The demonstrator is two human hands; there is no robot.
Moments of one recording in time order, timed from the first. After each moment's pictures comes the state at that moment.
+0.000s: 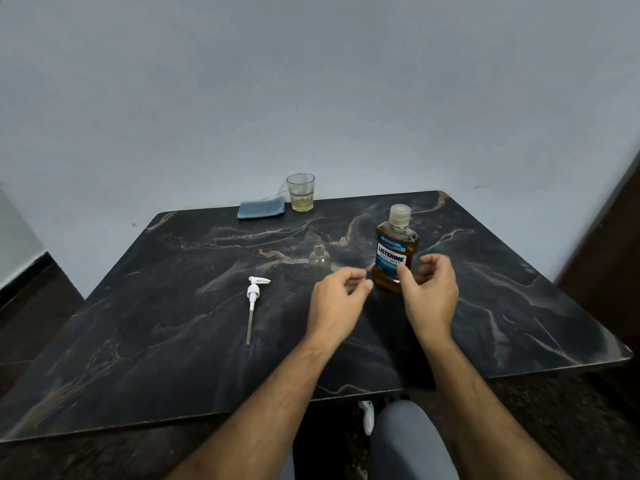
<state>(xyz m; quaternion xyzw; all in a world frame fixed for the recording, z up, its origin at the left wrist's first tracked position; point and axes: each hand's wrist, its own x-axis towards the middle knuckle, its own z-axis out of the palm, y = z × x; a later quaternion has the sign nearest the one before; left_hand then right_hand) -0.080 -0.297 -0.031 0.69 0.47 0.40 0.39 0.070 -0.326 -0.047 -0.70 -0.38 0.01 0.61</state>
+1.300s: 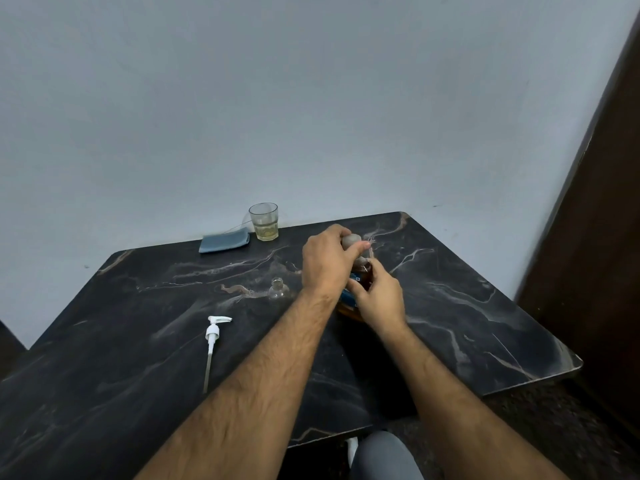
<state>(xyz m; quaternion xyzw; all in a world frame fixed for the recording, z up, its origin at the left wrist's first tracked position) -0.001 -0.244 0.050 0.76 0.47 0.42 0.16 0.091 -0.291 -0.026 -0.71 -0.48 0.11 0.51</state>
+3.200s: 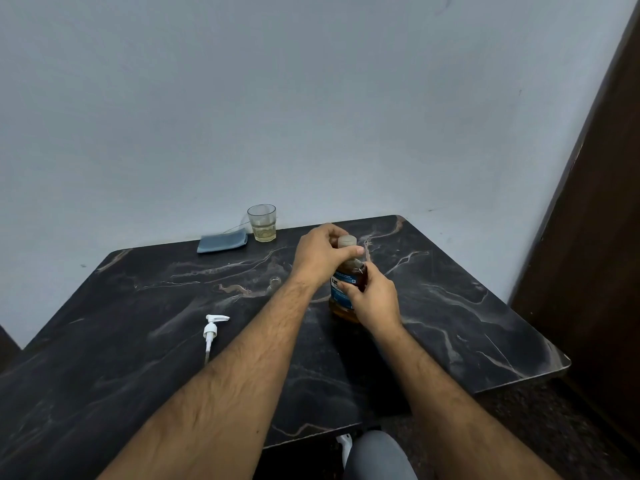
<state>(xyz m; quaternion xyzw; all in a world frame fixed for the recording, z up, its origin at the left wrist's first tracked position) -0.015 -0.230 0.056 0.75 0.41 0.38 0.36 0.086 -0.294 -0.023 -0.71 -0.46 0.15 0.51</state>
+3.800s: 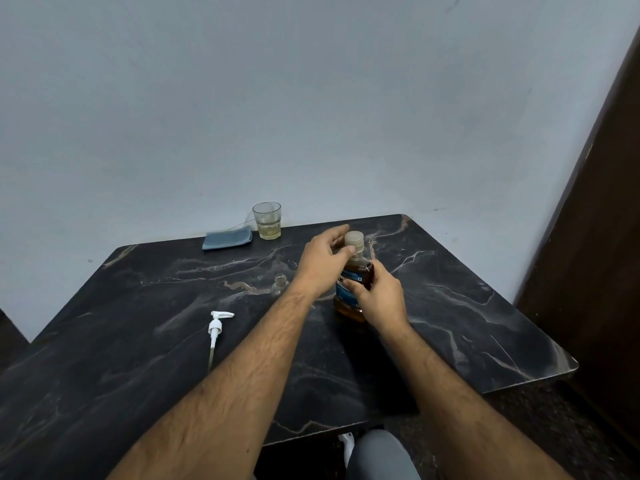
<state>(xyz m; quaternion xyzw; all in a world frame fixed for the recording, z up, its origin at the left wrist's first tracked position) -0.023 -0.233 0.043 0.73 0.37 0.39 0.41 0.088 -0.294 -0.023 -0.71 -0.47 0.14 0.51</state>
